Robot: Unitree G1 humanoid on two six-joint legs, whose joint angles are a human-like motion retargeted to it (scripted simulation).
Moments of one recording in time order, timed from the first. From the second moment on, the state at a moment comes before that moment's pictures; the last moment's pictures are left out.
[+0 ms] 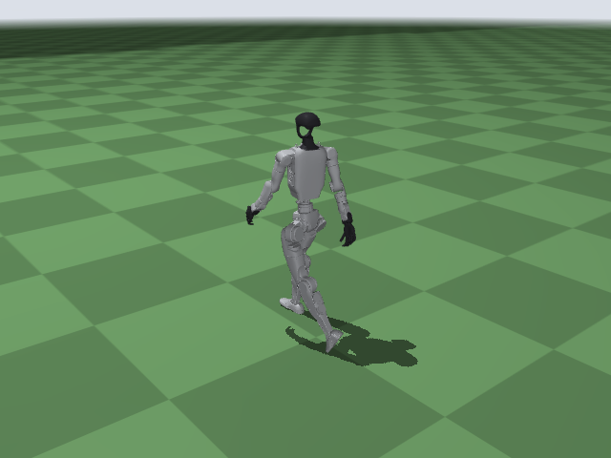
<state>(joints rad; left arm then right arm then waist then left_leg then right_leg) -0.24 0.20 0.31 1.29 0.24 -0.35 -0.20 0.38 -0.14 -0.37 1.70 -0.73 0.08 0.20 -0.34 0.04 -0.14 0.21 -0.06 -0.13 0.33 0.36 -0.25 -0.49 -0.08 -0.11 0.20 0.11 -0.01</state>
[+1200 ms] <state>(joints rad) -0.13 0.16 0.29 1.37 0.41 -0.32 -0.20 0.25 -0.16 -0.28 1.70 -0.64 0.08 0.15 -0.27 -0.02 -0.13 0.02 -0.03 0.00 0.80 0.36 -0.08 -0.33 -0.15 0.02 0.26 0.01 0.09</state>
